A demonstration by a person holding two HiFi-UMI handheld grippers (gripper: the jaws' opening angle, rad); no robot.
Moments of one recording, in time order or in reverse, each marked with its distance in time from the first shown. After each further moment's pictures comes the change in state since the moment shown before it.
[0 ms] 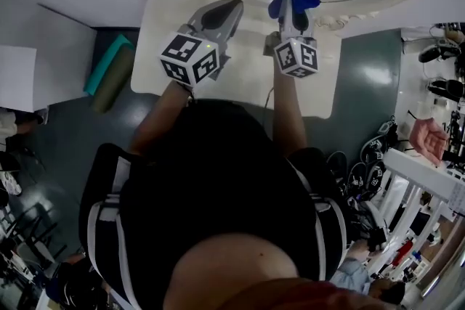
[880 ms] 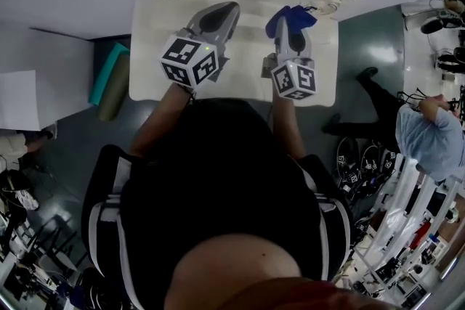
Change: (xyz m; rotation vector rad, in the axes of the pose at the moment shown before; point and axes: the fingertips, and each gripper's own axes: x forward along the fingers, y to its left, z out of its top) left arm 0.030 -0.025 -0.033 -0.003 0.086 -0.052; right arm -0.080 -0.025 -0.008 0.031 0.086 -0.114
